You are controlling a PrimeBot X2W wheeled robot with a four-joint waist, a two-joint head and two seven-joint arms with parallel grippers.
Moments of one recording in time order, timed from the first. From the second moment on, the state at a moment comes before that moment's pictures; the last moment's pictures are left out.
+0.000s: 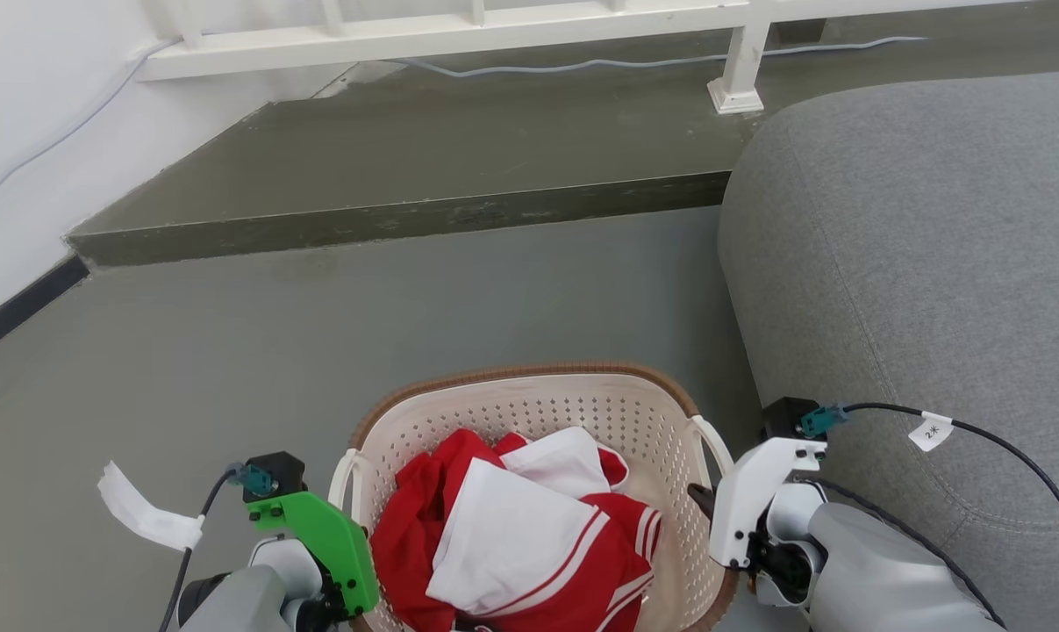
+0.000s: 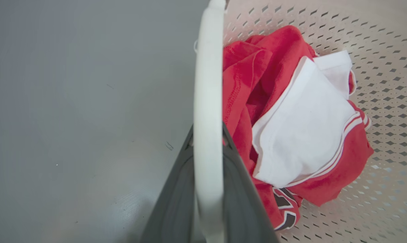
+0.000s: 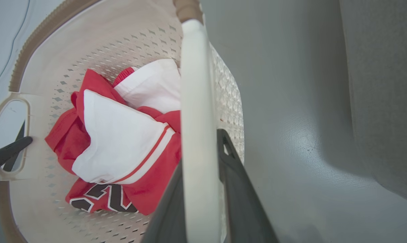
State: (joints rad) left arm -0.51 -0.01 -0.57 1.22 -0.81 -0.14 0.10; right arm -0.51 -0.05 0.90 1.12 1.07 0.10 0.10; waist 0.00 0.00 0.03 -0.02
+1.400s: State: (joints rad) left arm -0.60 0.00 -0.59 1.20 -0.81 -0.12 0.05; right arm -0.61 -0.06 0.93 1.11 1.09 0.10 0.06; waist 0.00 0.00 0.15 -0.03
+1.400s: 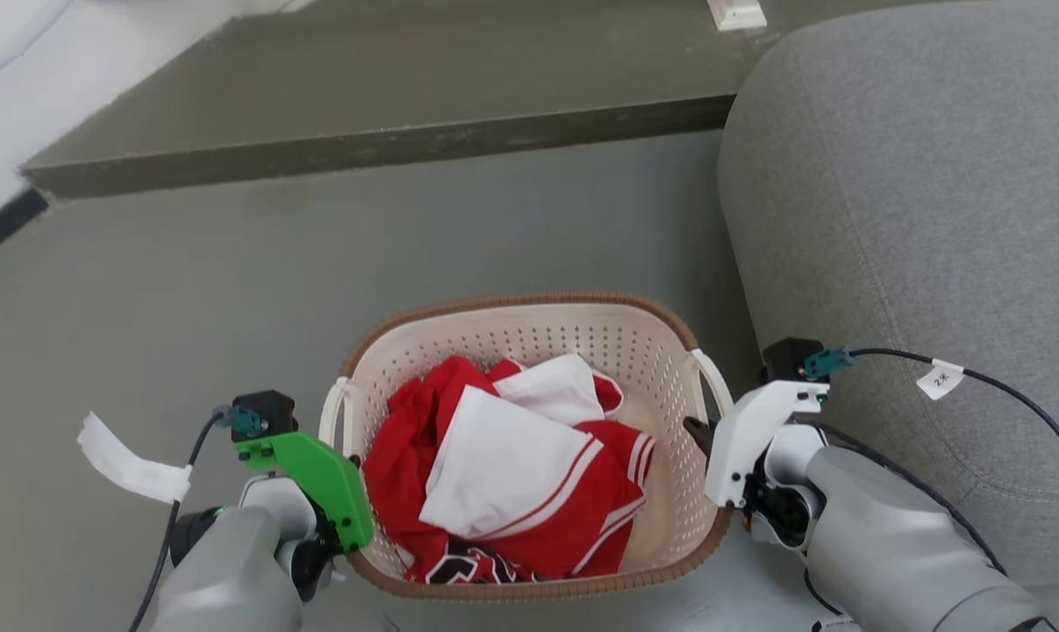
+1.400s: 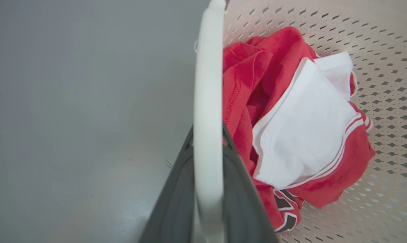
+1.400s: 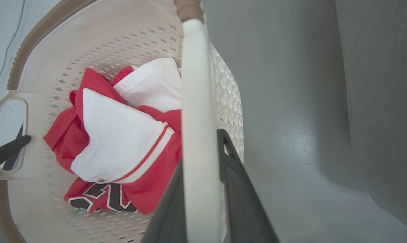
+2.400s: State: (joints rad) left arm -0.79 0.02 -0.55 1.15 -0.80 -0.09 -0.07; right arm -0.82 -0.07 0.92 1.11 1.08 0.10 -0.05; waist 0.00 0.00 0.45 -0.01
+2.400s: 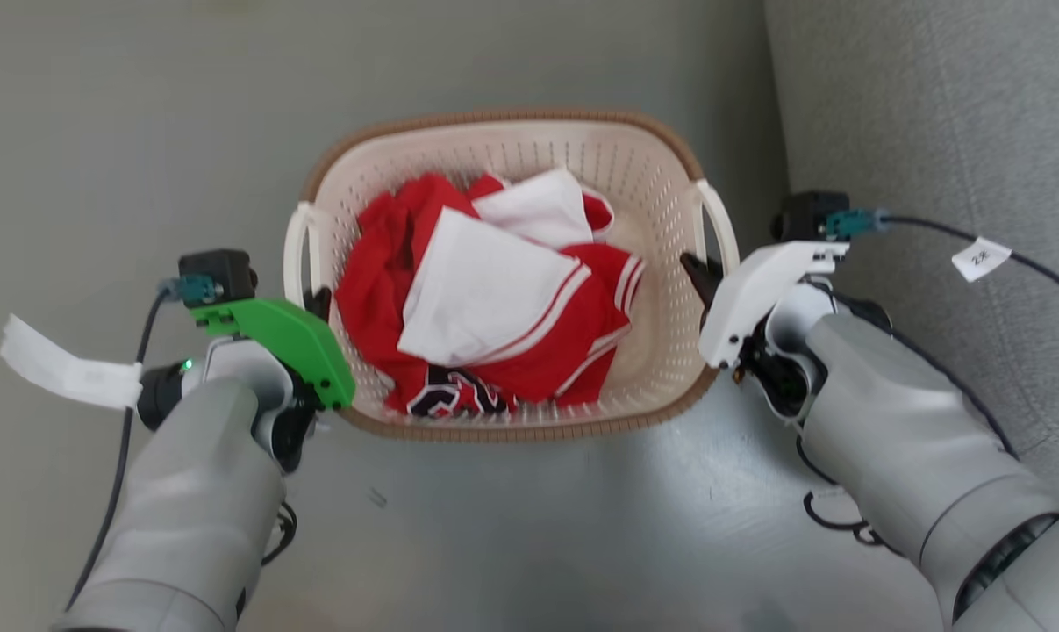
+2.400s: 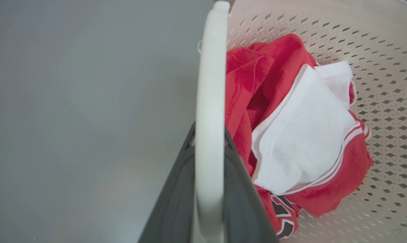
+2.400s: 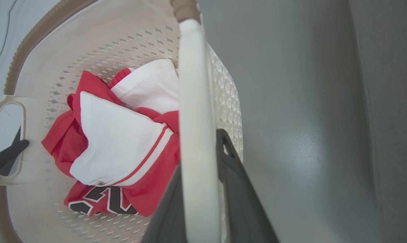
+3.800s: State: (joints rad) left arm -1.05 0.03 -0.55 1.12 -0.77 -0.08 -0.17; right arm -1.11 -0.08 0.90 1.14 1.05 0.10 -0.15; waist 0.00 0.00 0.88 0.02
